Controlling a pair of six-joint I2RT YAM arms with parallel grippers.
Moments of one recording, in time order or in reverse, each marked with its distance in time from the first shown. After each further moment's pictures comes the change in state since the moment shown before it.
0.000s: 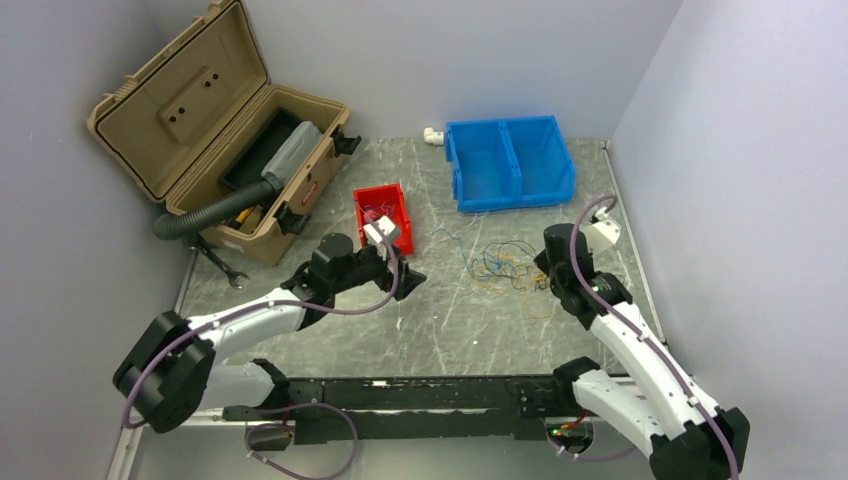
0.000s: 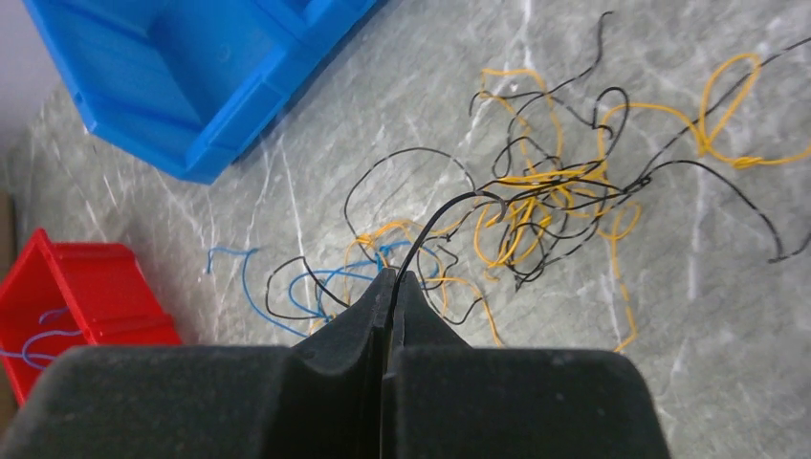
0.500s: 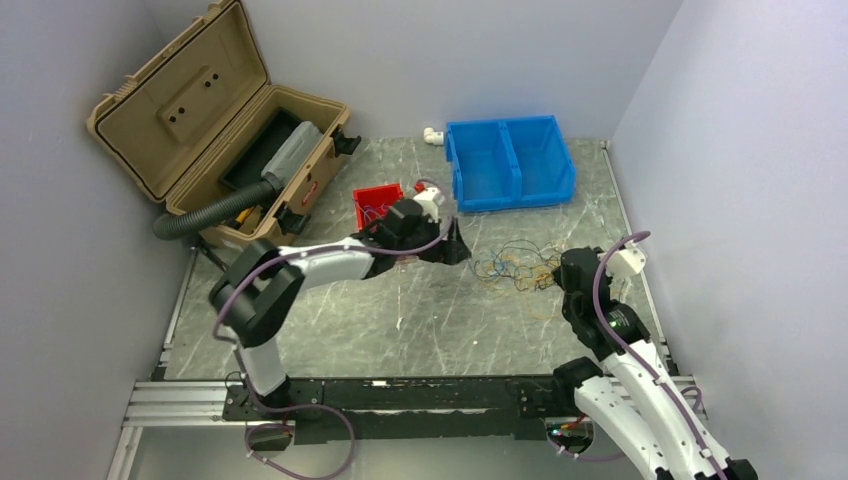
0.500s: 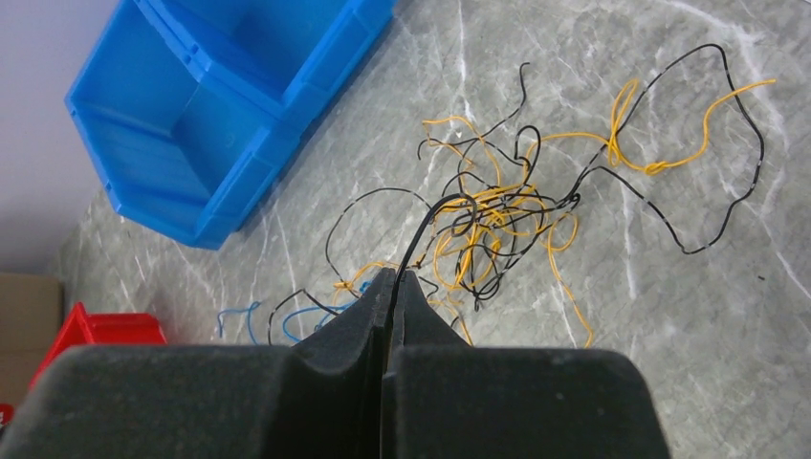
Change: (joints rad) left arm -0.073 0.525 0.483 -0.174 -0.103 -0.423; right arm -0.002 -0.268 -0.098 -0.069 0.163 0.072
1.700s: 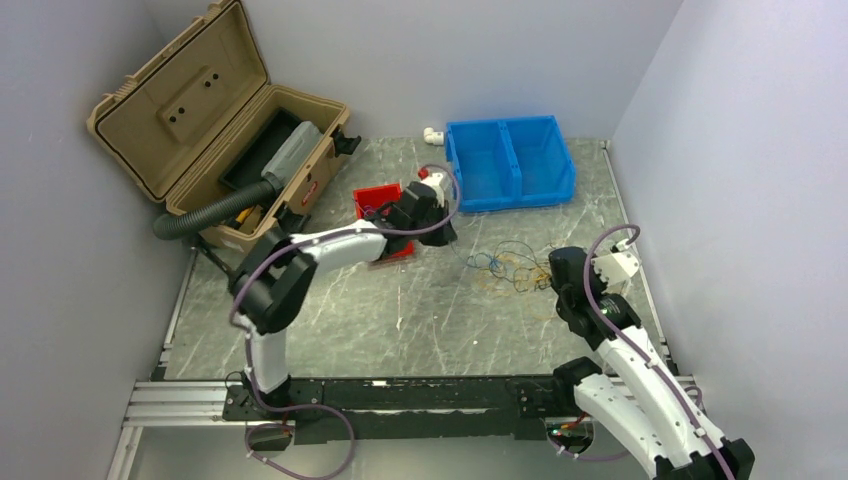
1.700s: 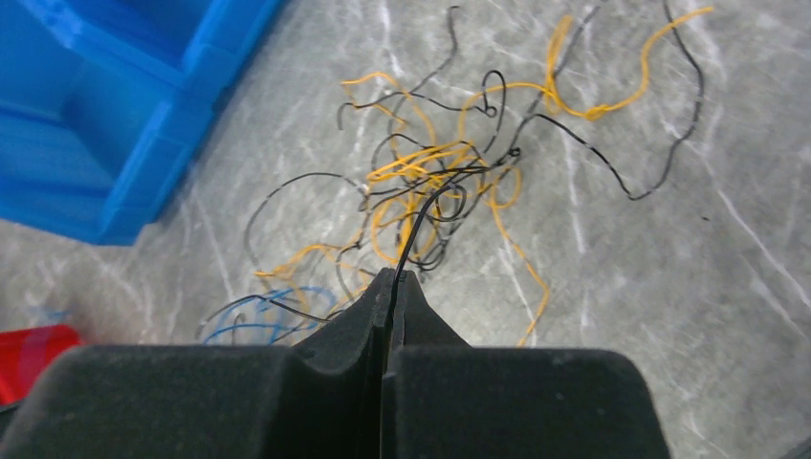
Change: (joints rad) left arm -0.004 0.235 0.282 -0.224 -0.113 -0.079; right arm 0.000 0.076 -0.001 -0.104 0.005 0.101
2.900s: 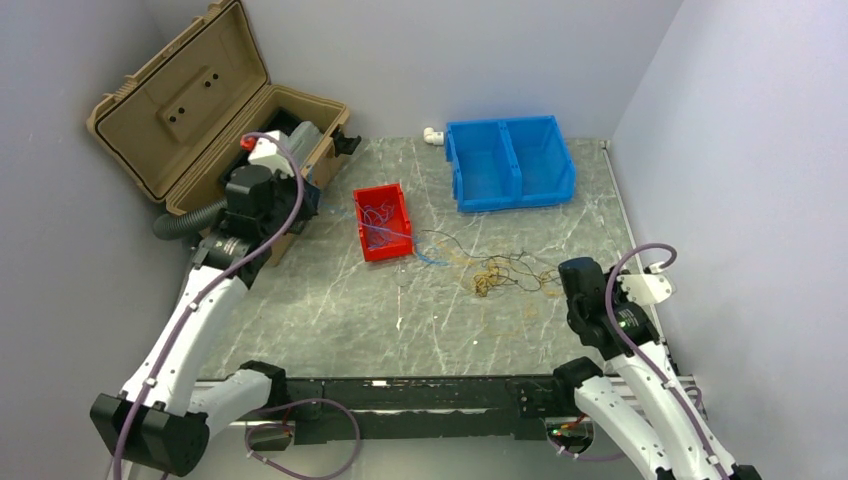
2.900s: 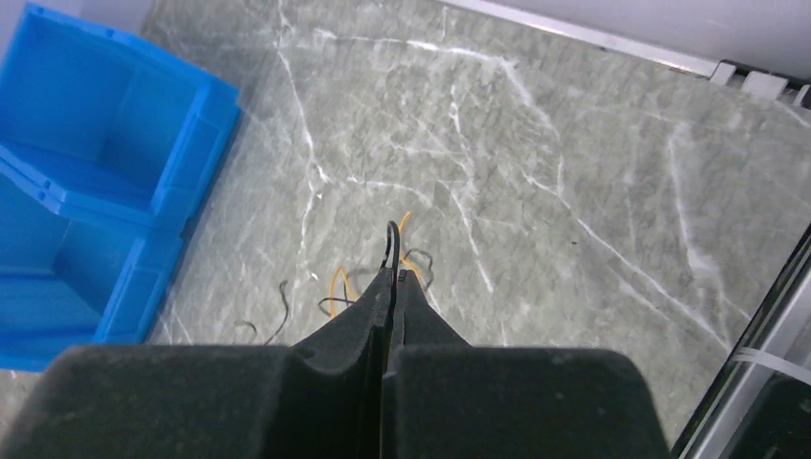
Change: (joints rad) left arm 0.467 -0.909 -0.195 -0.411 -0.115 0.219; right arm 0.000 -0.070 0.078 -0.307 0.246 0.226
